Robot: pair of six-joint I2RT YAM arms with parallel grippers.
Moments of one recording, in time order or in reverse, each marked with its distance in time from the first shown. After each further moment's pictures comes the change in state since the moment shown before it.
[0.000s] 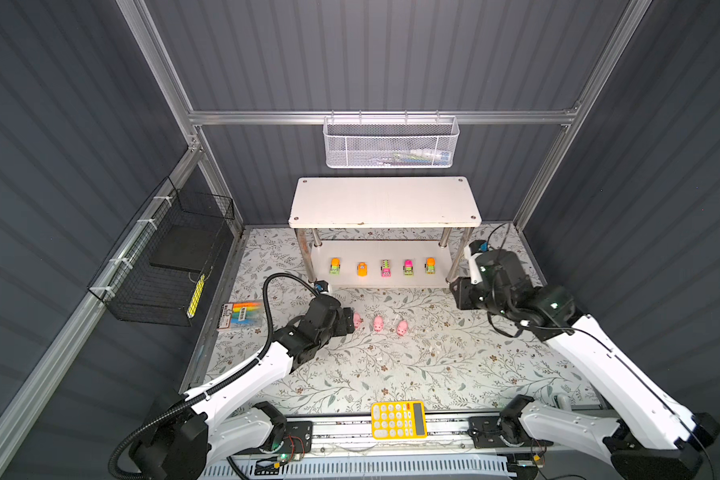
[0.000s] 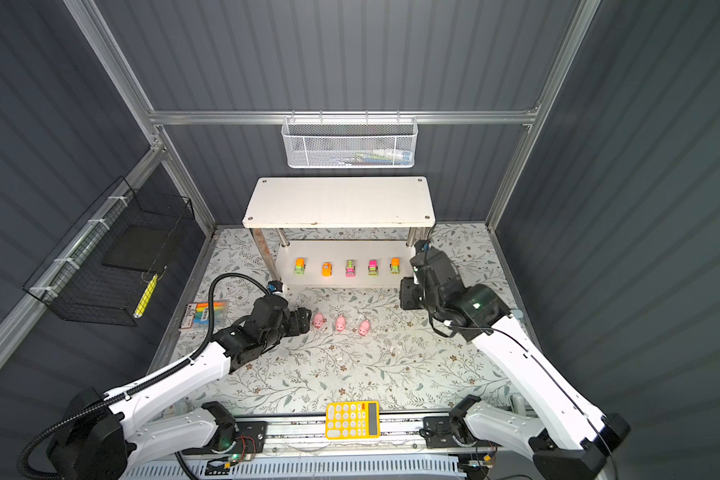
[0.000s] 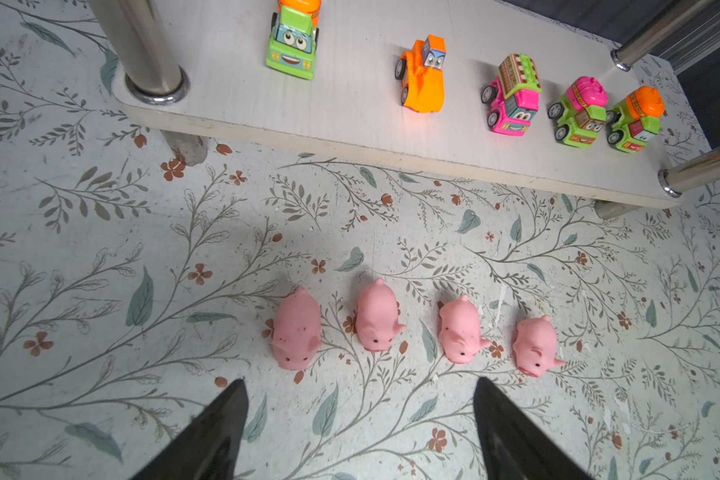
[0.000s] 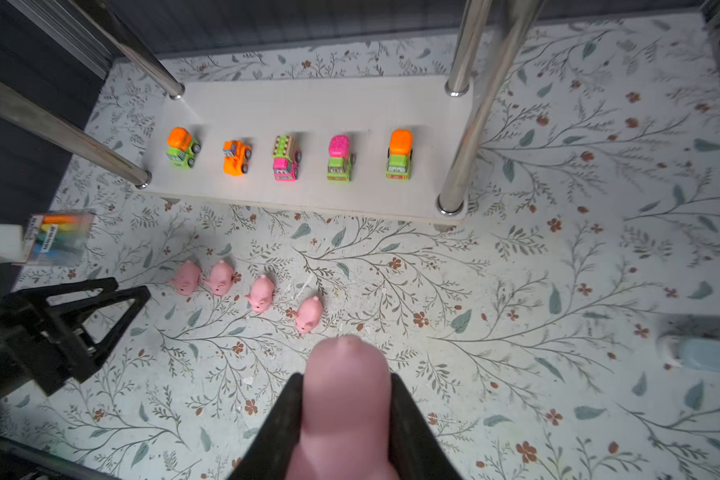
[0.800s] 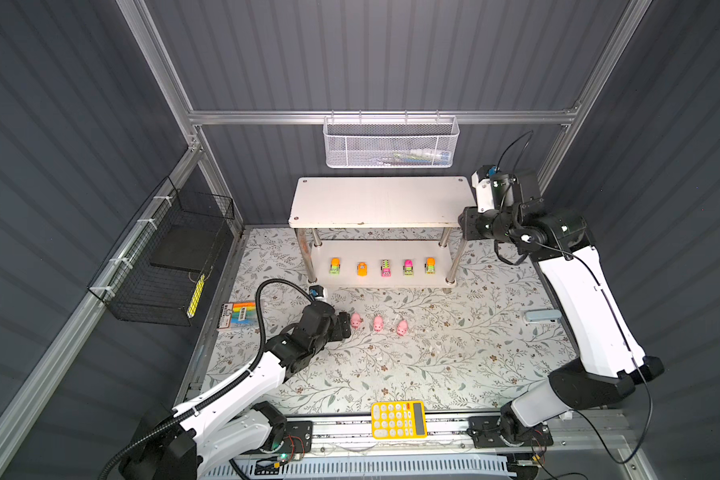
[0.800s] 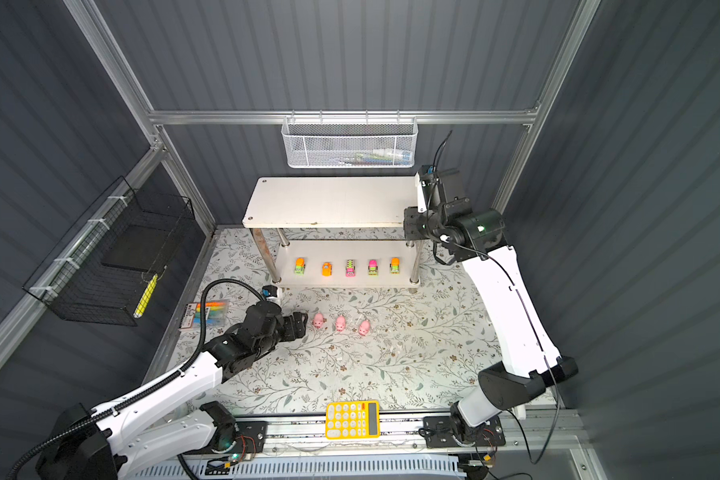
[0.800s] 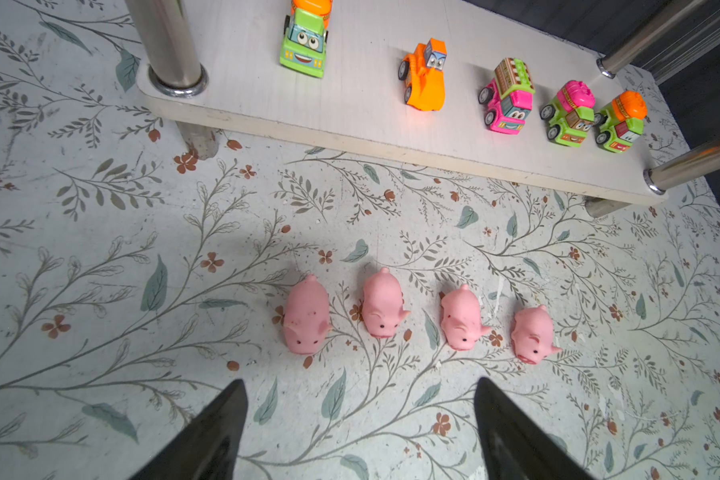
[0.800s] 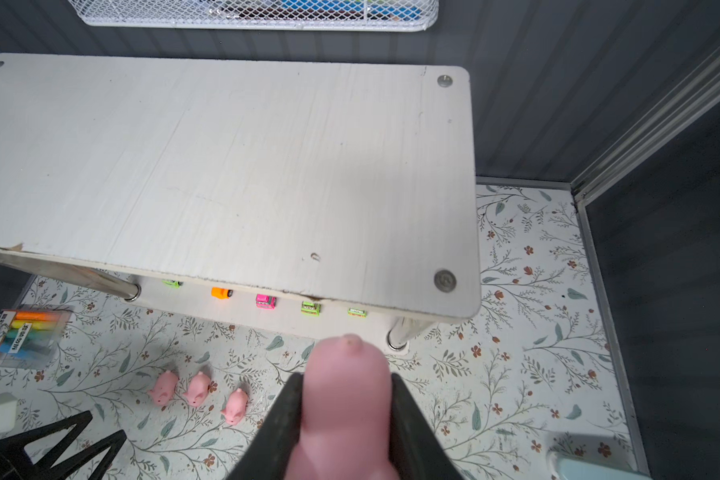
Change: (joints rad) left arm 0.000 -0.094 -0.071 0.010 0.000 0.000; right arm -0.195 0.489 0.752 -0.175 -0.030 -0.232
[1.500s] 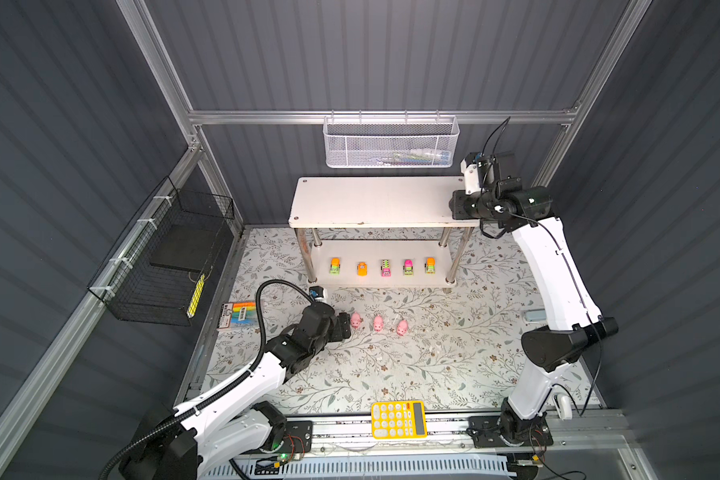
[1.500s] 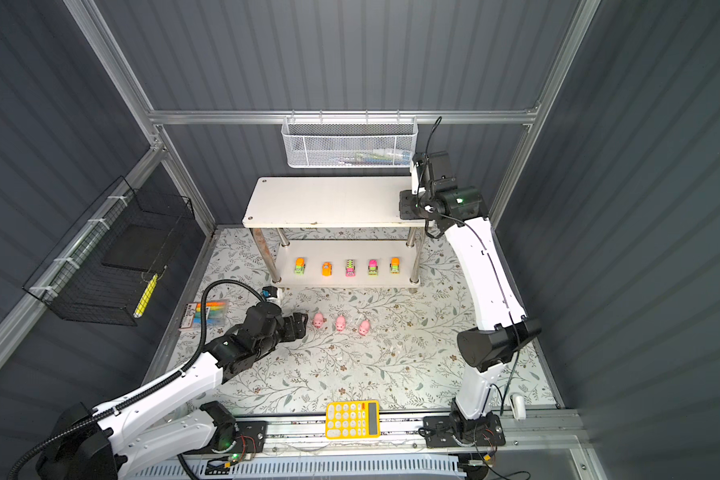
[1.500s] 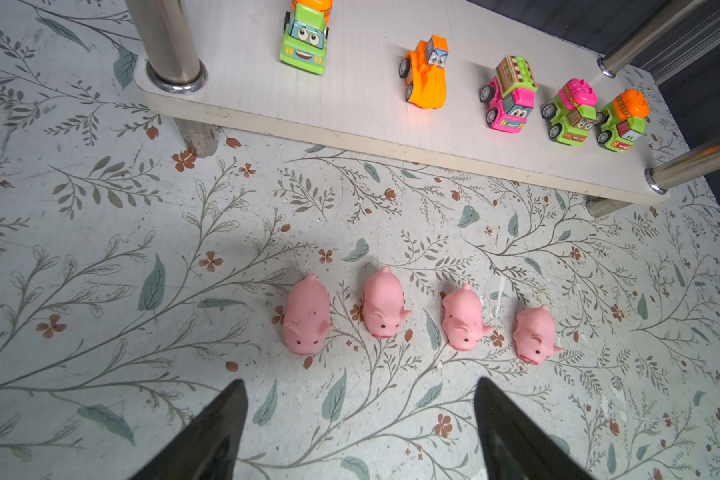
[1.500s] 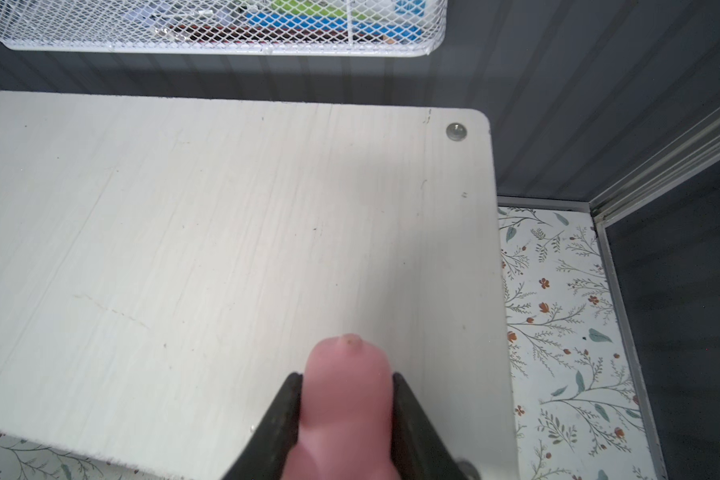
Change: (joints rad) left arm 0.000 0.001 -0.012 0.019 0.000 -0.001; right arm -0.085 0.243 0.188 0.038 -0.072 -0.042
